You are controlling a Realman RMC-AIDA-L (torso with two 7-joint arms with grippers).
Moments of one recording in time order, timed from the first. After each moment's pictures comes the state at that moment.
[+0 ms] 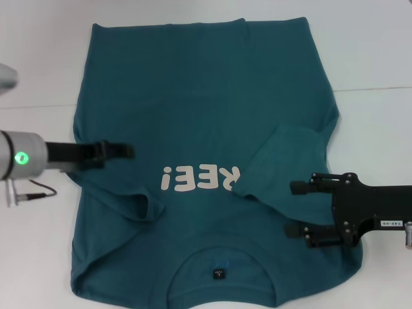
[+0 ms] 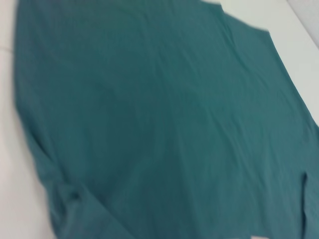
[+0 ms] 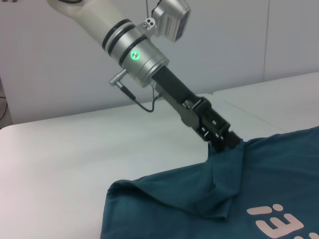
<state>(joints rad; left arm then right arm) -0.67 -2.14 0.86 0.91 2.40 1.10 -2.62 0.45 2.08 -0.68 -0.86 -2.06 -1.69 1.28</state>
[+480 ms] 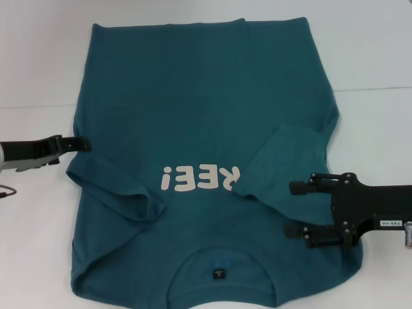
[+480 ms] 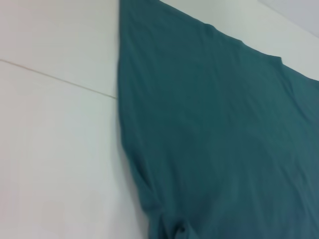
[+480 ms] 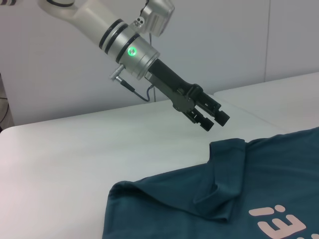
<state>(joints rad) -0.65 -2.12 0.71 0.90 2.45 1.06 -2.59 0.46 2.08 -0.68 -0.86 -2.06 -1.69 1.29</state>
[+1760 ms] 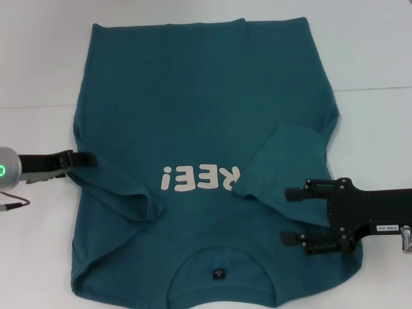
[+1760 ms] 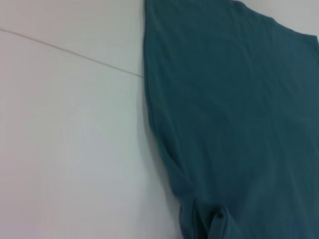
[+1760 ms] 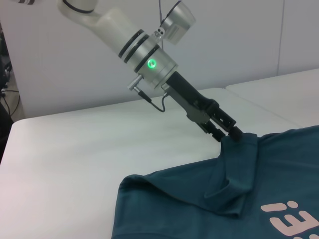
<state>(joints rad) -0.71 -2.10 0.74 0.71 2.49 0.90 -2.56 0.46 2.08 -0.72 -0.86 -2.06 -1.69 1.29</state>
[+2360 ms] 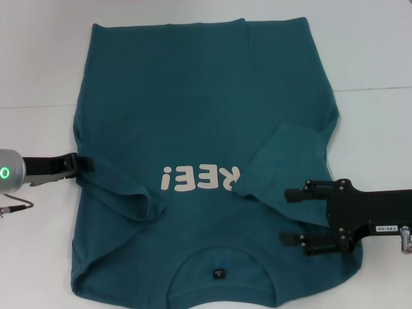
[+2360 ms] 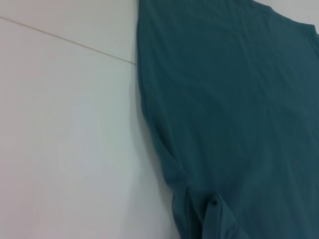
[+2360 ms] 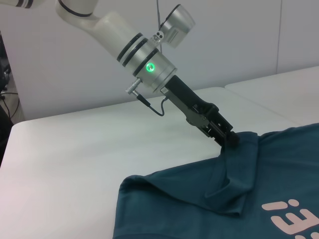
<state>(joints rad) -0.71 -2.10 0.75 0.70 2.49 0.90 -2.57 0.46 2.08 -0.72 -0.86 -2.06 -1.69 1.31</state>
